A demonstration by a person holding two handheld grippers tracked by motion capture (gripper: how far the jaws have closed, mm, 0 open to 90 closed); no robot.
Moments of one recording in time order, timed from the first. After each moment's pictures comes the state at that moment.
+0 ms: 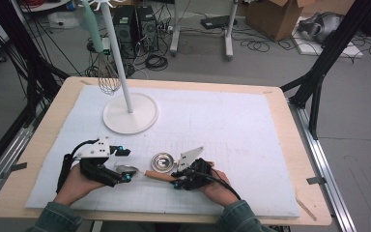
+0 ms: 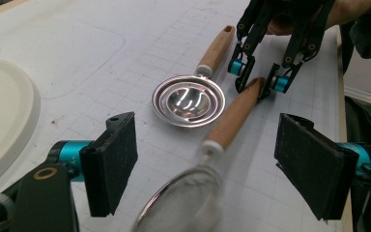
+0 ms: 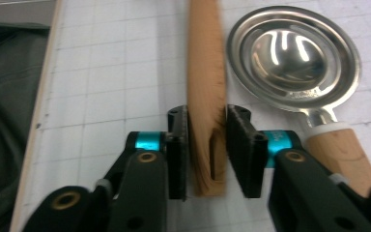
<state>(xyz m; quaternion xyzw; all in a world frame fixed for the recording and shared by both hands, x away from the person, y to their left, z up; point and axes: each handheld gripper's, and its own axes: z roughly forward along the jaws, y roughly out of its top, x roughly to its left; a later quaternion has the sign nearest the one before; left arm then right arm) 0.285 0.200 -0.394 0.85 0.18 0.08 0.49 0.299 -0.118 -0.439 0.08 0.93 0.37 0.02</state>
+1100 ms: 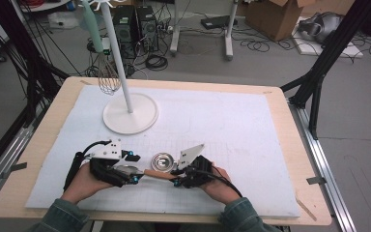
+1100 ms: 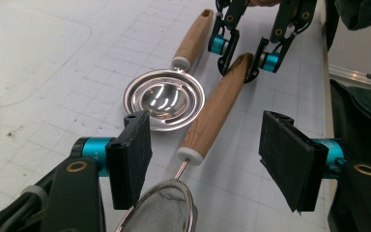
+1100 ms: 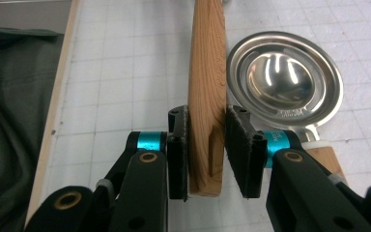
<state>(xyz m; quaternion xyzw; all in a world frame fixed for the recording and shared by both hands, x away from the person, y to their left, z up) 0.288 0.177 -0.398 0.87 0.14 0.05 0.47 0.299 -0.118 -0.423 0.06 0.92 0.38 0.02</state>
